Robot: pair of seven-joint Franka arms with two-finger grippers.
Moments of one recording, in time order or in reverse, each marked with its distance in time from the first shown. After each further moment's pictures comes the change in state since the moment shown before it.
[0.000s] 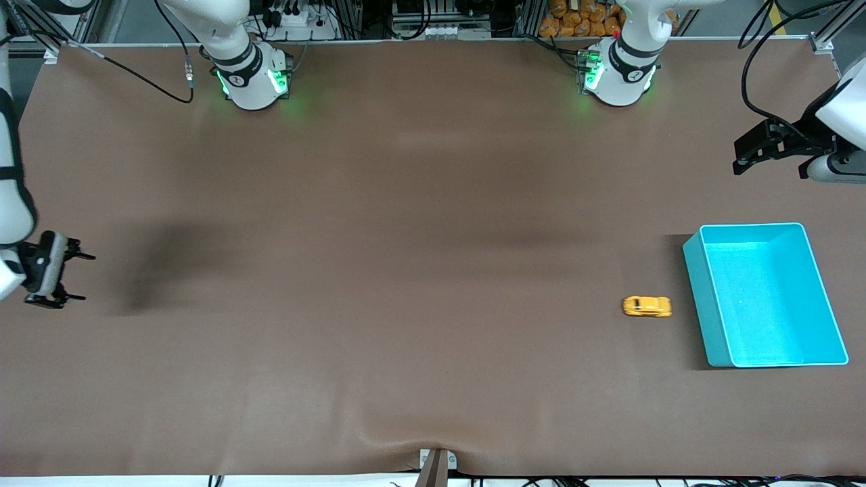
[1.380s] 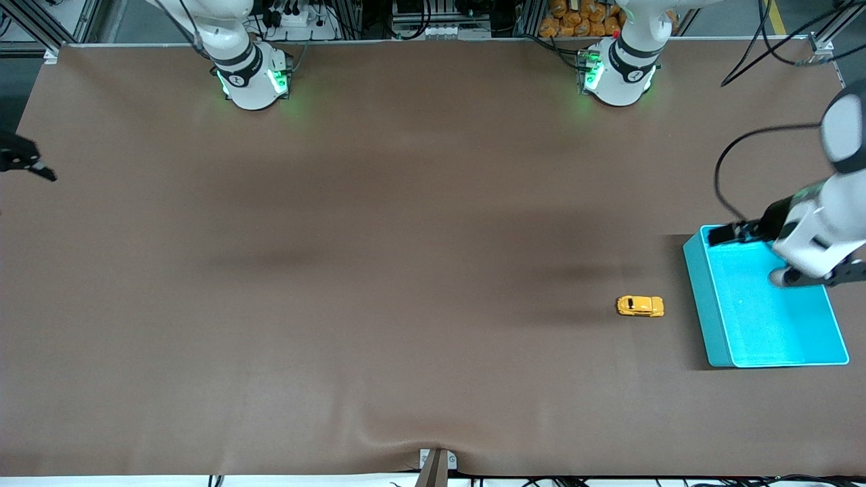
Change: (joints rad) left arm 0.041 0.314 0.017 -0.010 0.000 0.148 -0.213; right arm 0.302 -0.434 0.013 0.201 -0.014 -0.543 1.407
